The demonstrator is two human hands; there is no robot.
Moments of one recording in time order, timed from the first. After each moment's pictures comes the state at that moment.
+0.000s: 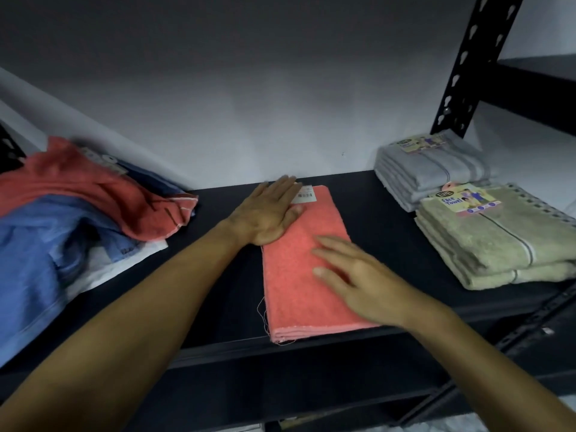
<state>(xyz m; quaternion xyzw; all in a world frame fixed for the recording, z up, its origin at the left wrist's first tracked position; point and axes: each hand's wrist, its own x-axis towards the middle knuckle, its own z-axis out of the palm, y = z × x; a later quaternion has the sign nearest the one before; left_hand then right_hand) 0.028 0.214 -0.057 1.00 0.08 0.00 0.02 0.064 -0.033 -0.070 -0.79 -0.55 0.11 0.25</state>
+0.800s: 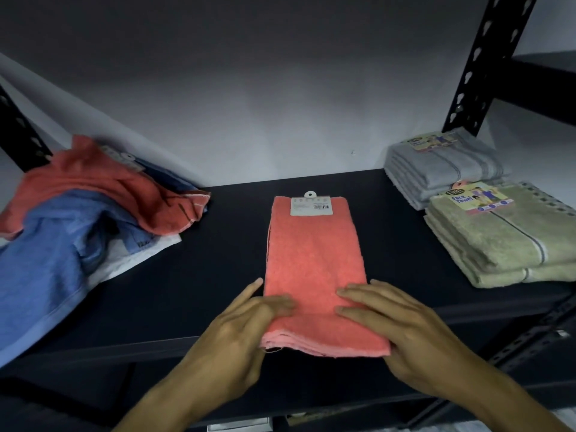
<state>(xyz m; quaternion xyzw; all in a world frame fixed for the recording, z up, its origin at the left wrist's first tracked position) -0.157 0.111 -0.096 0.97 -0.04 0.20 0.16 0.046 -0.099 -0.109 -0.69 -0.68 -0.08 0.24</state>
